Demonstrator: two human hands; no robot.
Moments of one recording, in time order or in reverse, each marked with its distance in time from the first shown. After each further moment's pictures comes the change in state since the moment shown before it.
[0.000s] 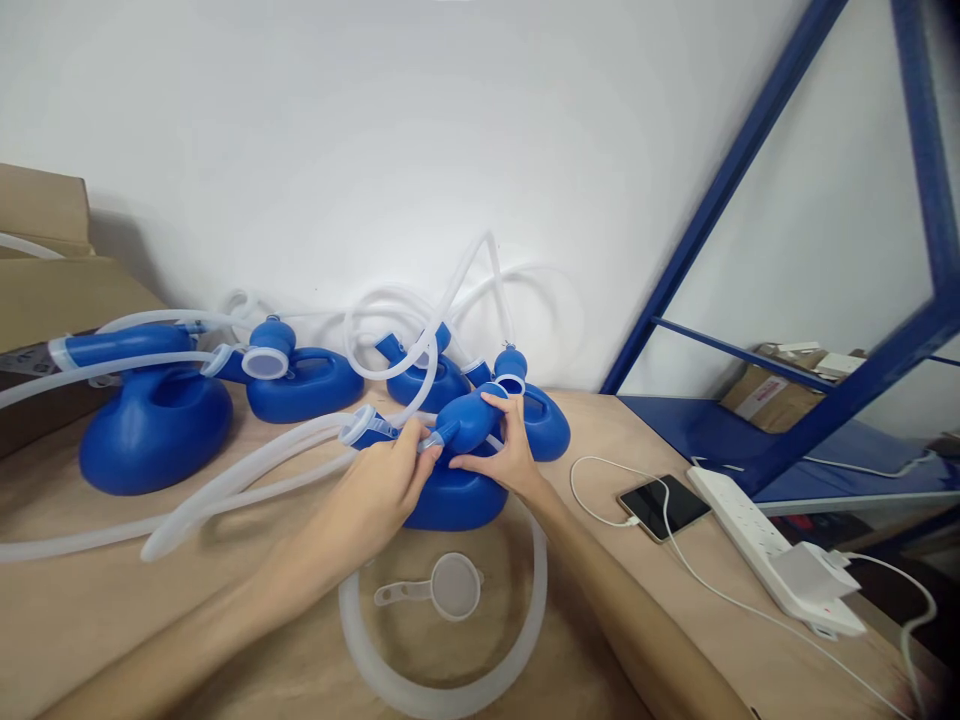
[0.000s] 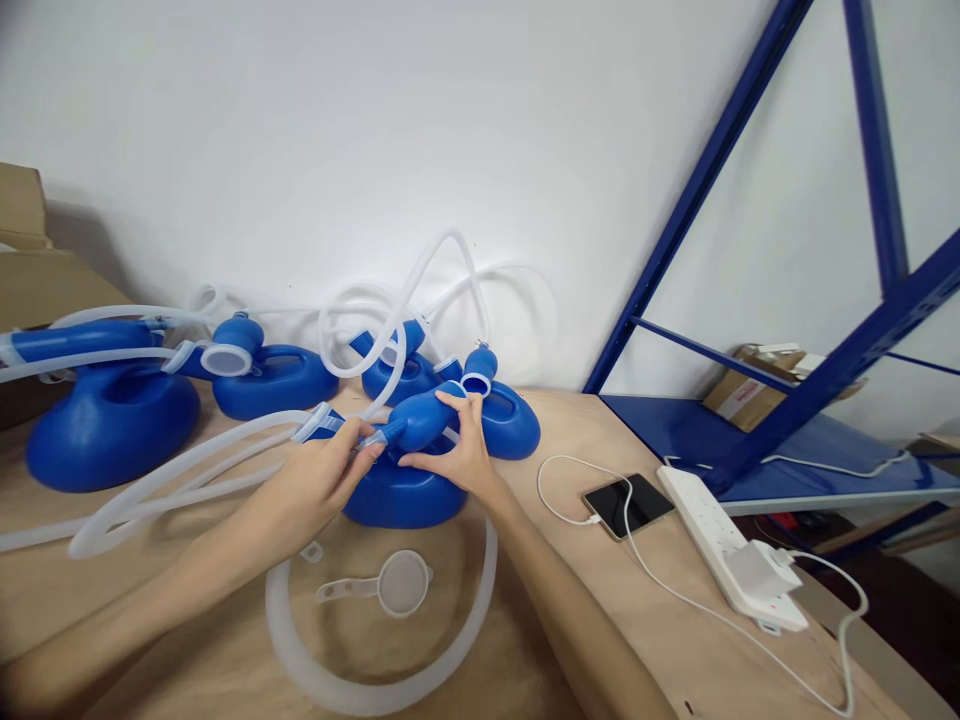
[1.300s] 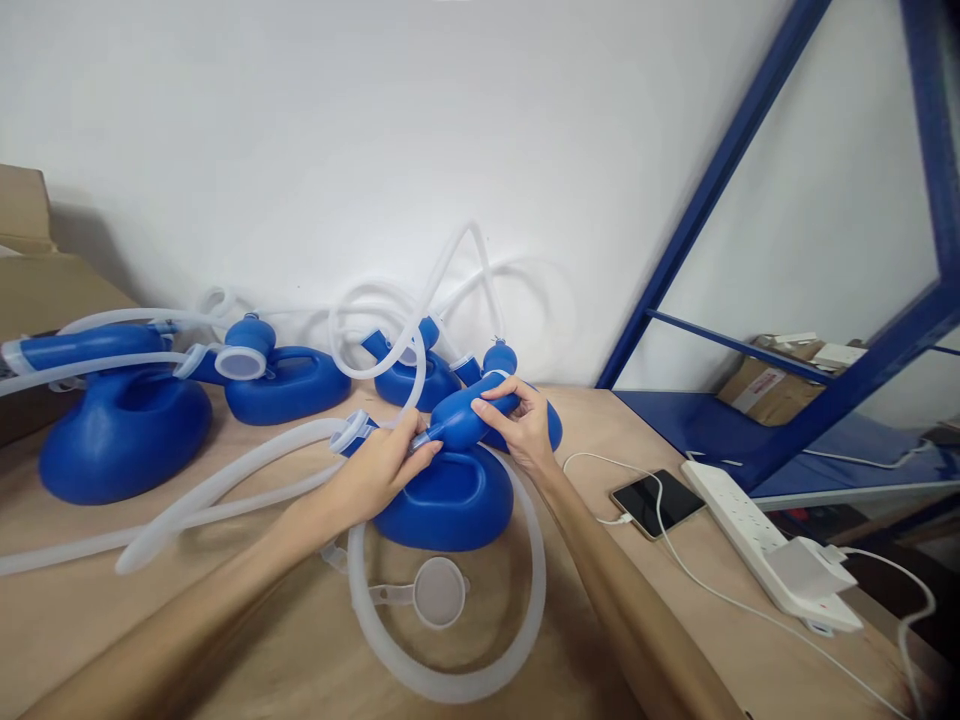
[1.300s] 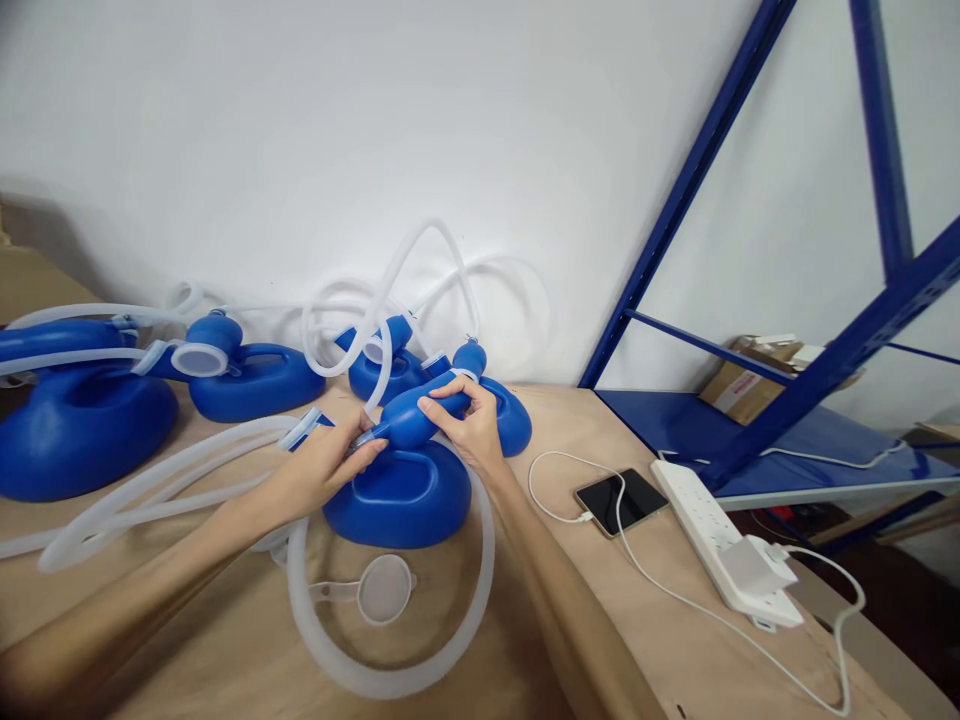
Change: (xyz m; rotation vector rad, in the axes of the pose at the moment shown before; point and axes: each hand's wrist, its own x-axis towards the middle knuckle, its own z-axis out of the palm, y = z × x) left_hand 0.036 -0.021 0.022 -0.169 -0.016 0.190; right_hand 0.035 -0.026 -0.023 0.352 0.115 0.194
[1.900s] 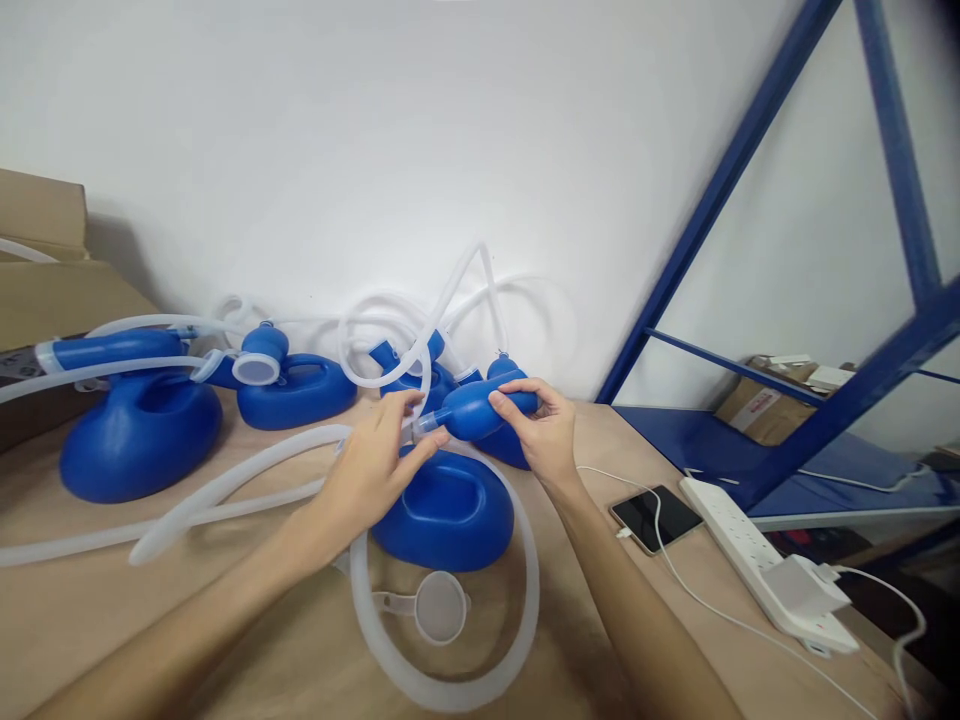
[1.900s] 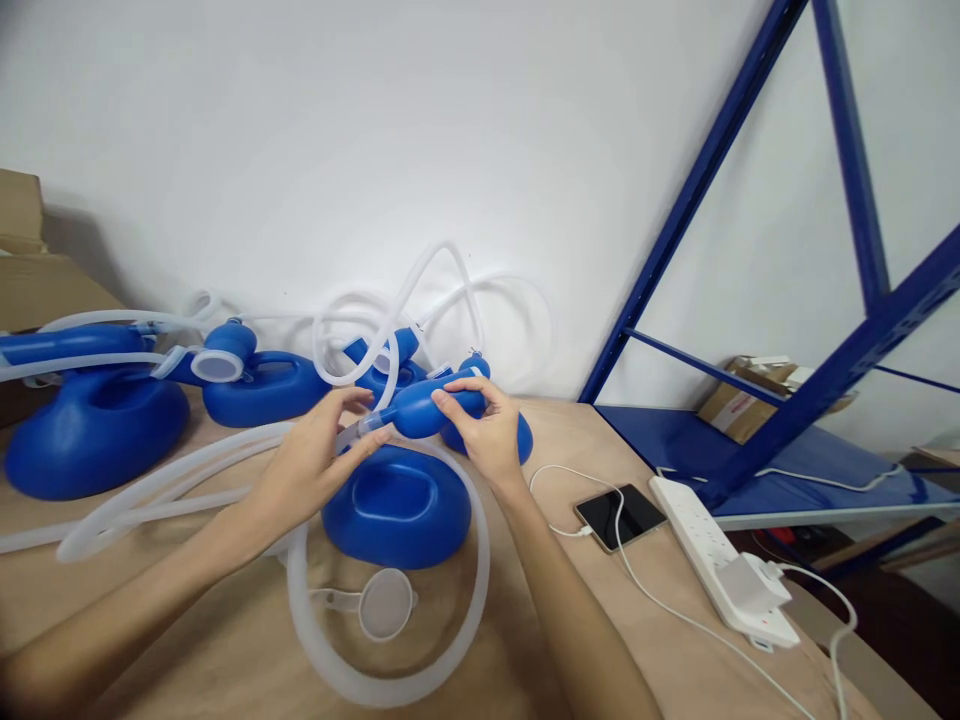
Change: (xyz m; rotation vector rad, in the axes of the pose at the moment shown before) left_hand -0.006 0.018 -0.014 0.105 0.386 0.037; right_hand 0.005 -0.037 -0.002 -0.102 0.127 -0.072
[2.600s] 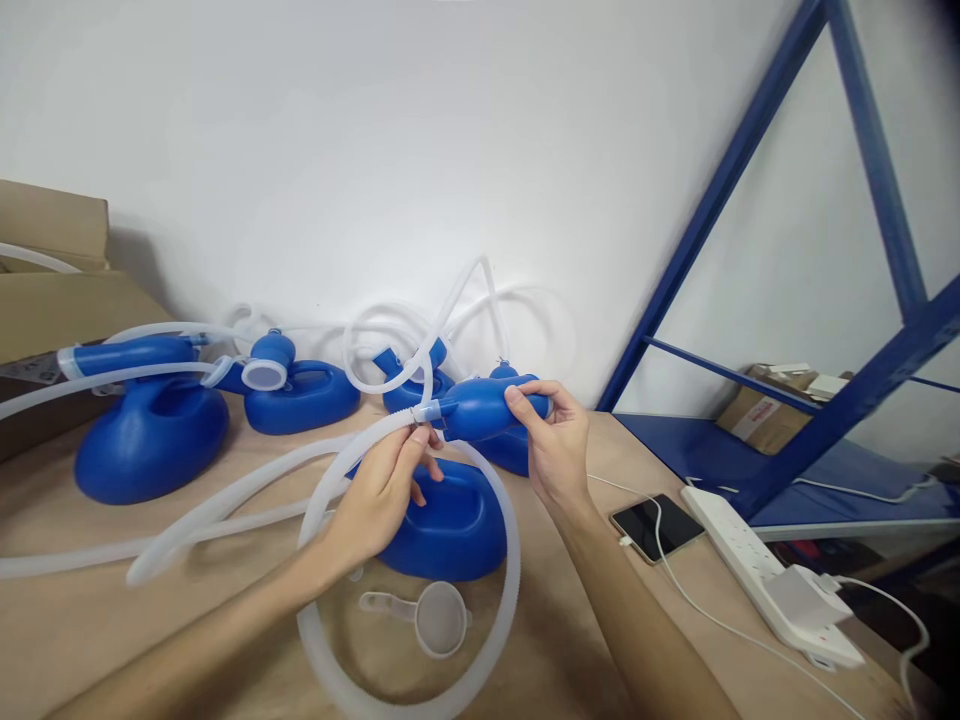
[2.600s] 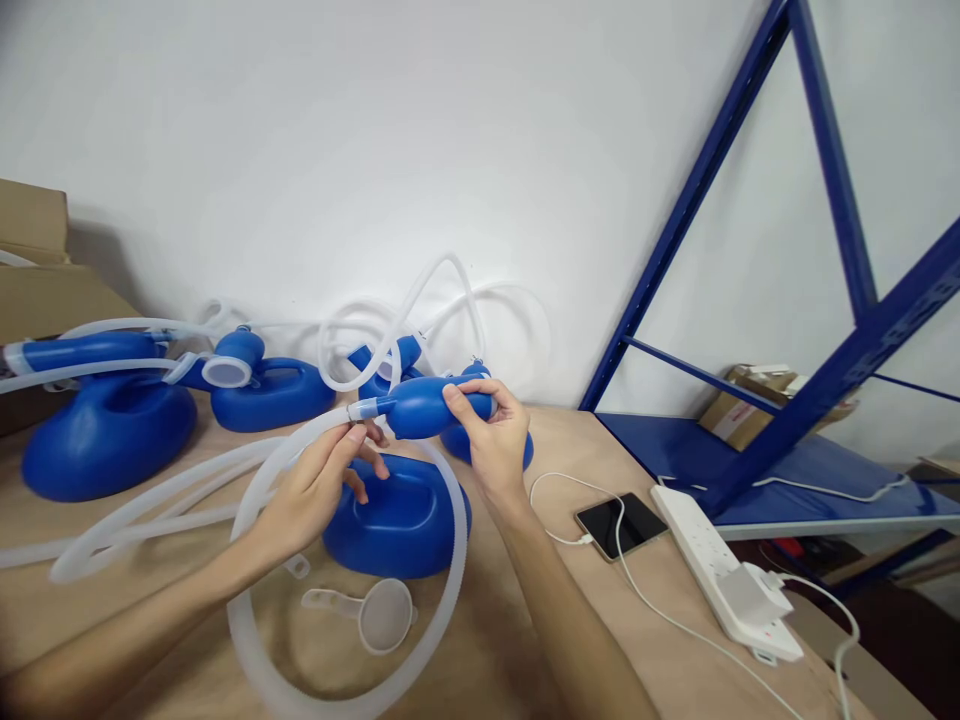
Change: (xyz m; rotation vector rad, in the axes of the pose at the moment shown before) left_hand -0.016 0.026 0.010 -0.665 -0.067 -0.376; right_hand -0.008 -0.025 0.006 0.247 0.109 0.124
